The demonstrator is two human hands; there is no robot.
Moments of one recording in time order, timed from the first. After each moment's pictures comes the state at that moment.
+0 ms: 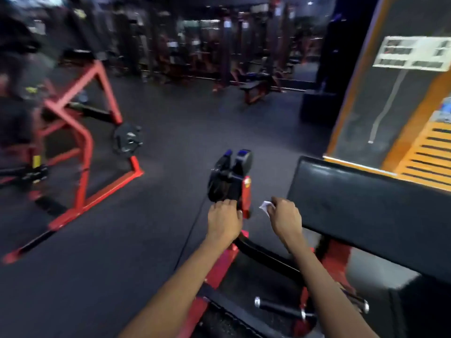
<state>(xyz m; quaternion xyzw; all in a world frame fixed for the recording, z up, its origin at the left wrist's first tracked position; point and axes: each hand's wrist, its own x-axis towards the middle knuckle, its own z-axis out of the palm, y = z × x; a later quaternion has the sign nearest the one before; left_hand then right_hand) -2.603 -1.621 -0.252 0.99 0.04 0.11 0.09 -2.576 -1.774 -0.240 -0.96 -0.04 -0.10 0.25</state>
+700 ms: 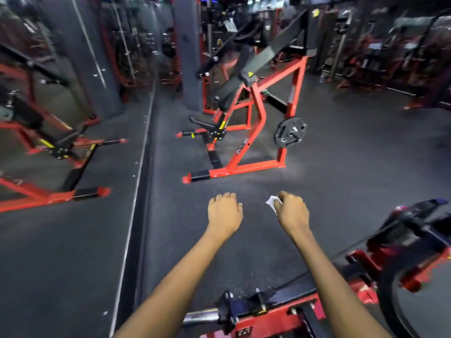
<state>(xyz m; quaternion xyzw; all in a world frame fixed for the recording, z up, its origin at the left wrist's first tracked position) -2.825 -1.301 -0.254 0.89 0.43 0.12 0.04 -2.686 -1.399 -0.242 -0.89 -0.38 0.00 0.24</state>
